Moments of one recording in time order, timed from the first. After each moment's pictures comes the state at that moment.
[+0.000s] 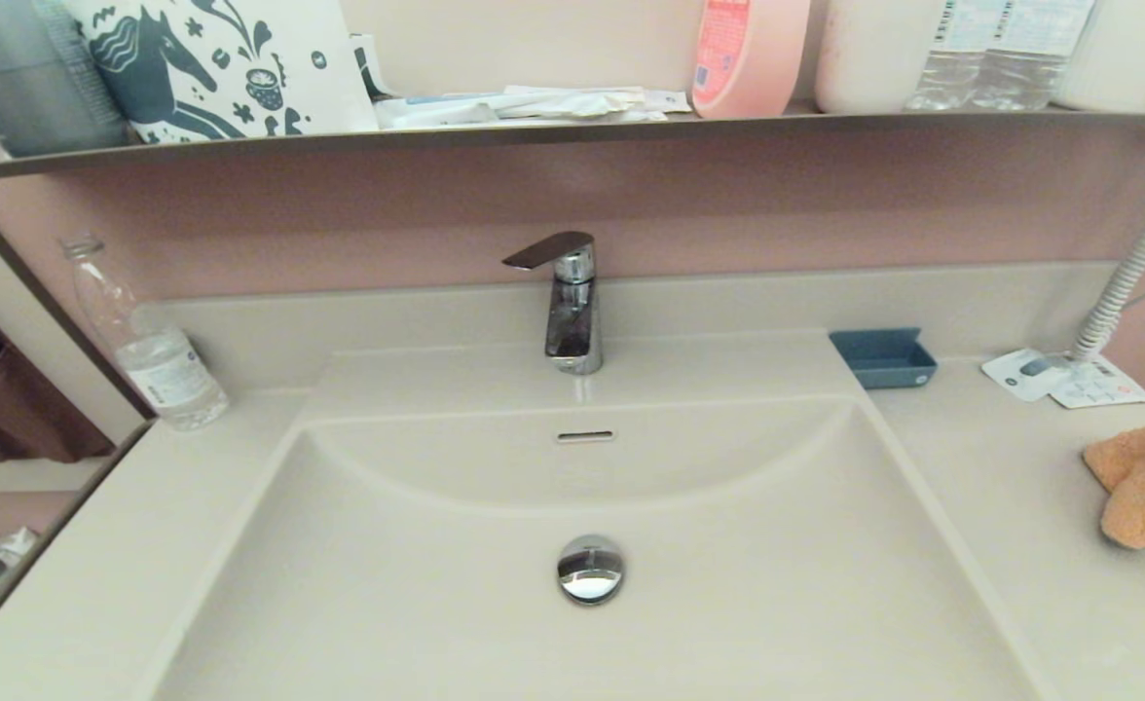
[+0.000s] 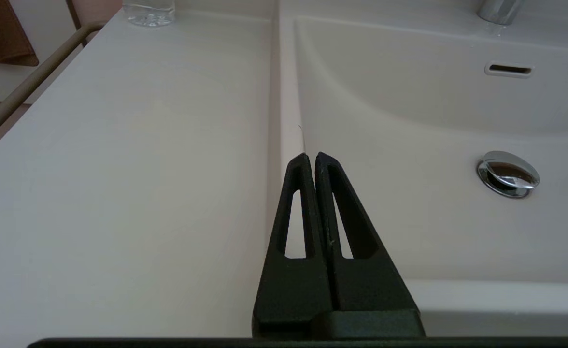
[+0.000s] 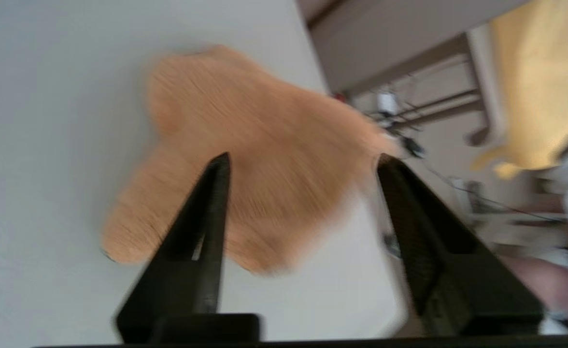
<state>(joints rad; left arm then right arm) 0.00 0.00 0.00 -0.02 0.05 -0.11 -0.27 1.37 -0.95 0.12 -0.41 -0.29</state>
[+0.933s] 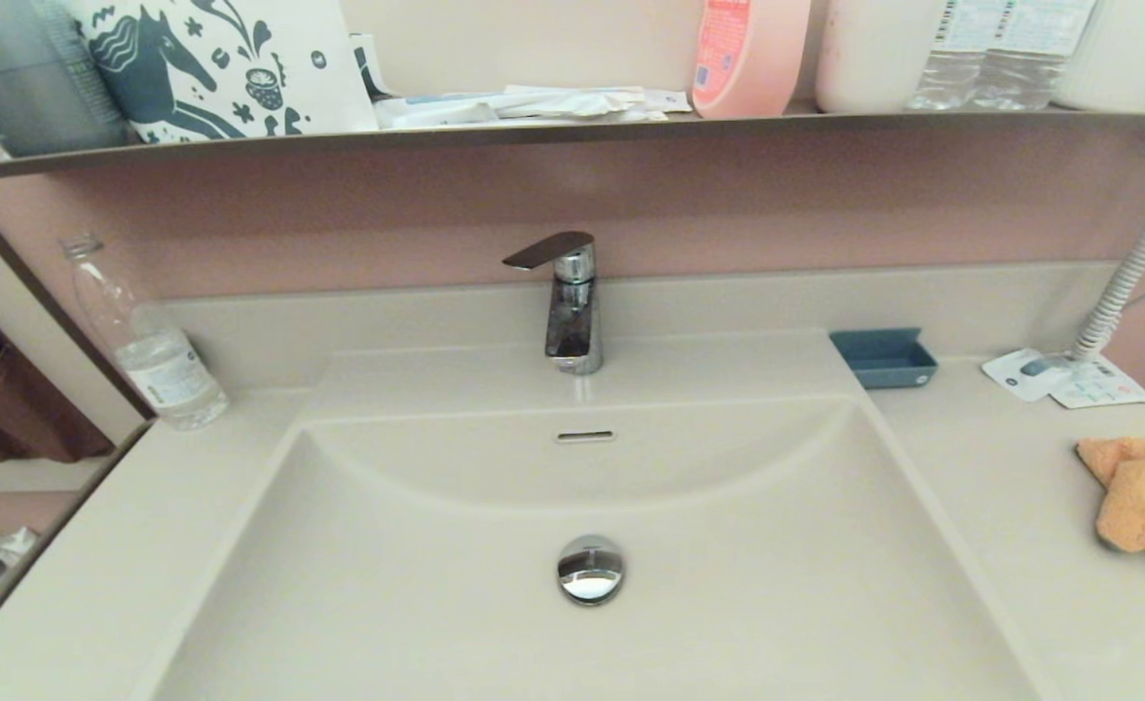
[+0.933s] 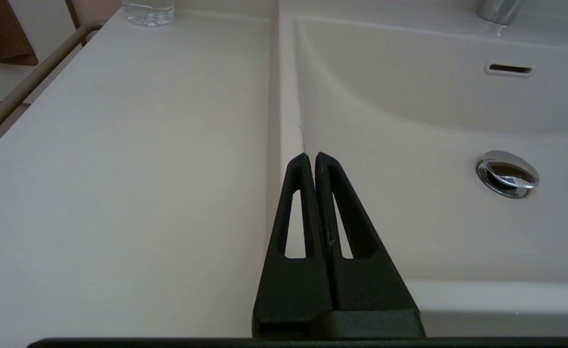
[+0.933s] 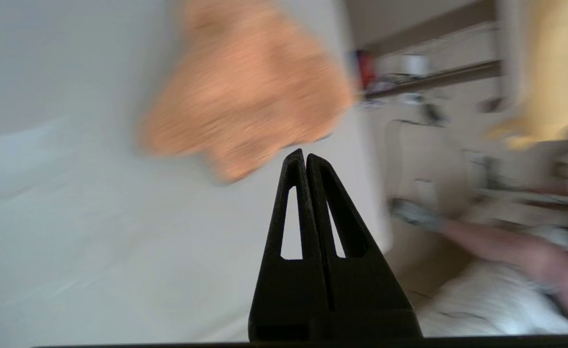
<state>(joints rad) 0.00 0.00 0.00 -0.02 0.05 -0.11 -0.22 1.29 -1.20 0.62 -0.34 -0.22</state>
